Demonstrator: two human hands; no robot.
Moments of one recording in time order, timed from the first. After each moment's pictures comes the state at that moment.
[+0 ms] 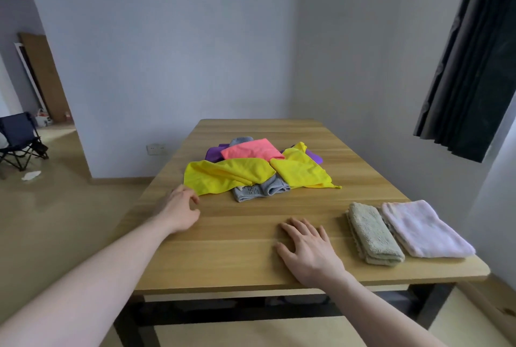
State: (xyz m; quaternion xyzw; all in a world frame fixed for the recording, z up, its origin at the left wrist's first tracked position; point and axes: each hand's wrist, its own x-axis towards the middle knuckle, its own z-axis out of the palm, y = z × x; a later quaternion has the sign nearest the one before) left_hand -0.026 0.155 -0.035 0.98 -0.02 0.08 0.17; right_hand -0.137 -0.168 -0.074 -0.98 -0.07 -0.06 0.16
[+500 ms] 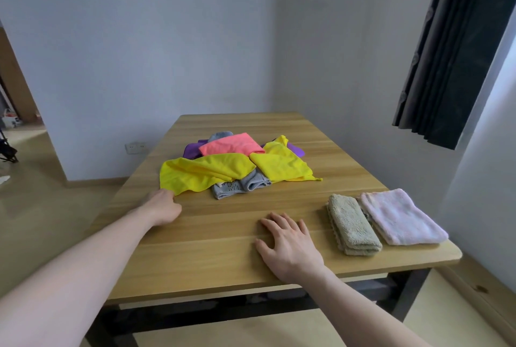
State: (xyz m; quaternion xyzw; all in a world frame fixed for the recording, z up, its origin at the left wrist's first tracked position) left_hand 0.003 0.133 -0.033 0.99 0.05 0.00 0.13; right_hand -0.137 -0.172 -0.078 -0.98 -0.06 -0.07 0.18
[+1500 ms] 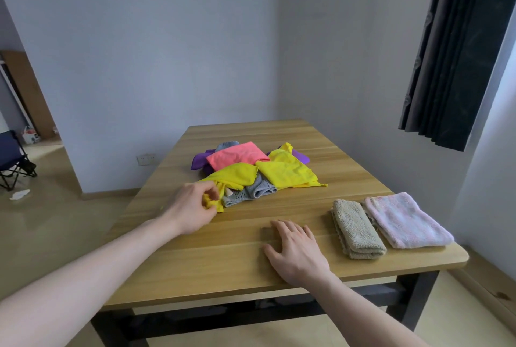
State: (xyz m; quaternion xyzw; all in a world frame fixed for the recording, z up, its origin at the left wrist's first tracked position) left_hand -0.073 0.081 0.019 0.94 -0.20 0.18 0.22; right_hand -0.145 -0.173 -0.069 -0.97 -0.06 -0.09 0.23
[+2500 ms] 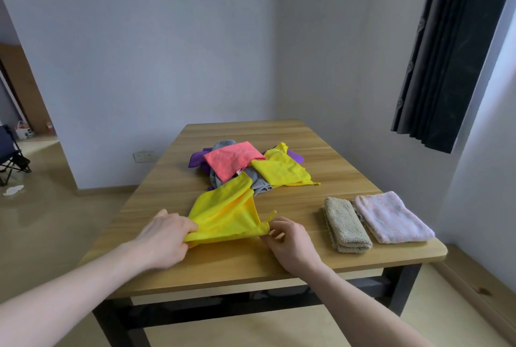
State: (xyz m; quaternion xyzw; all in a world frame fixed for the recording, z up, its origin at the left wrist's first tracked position) left_hand -0.134 0.113 0.004 0.97 -0.20 0.04 -0.08; right_hand -0.151 -0.179 -0.069 -0.89 -0.11 -0.16 0.40
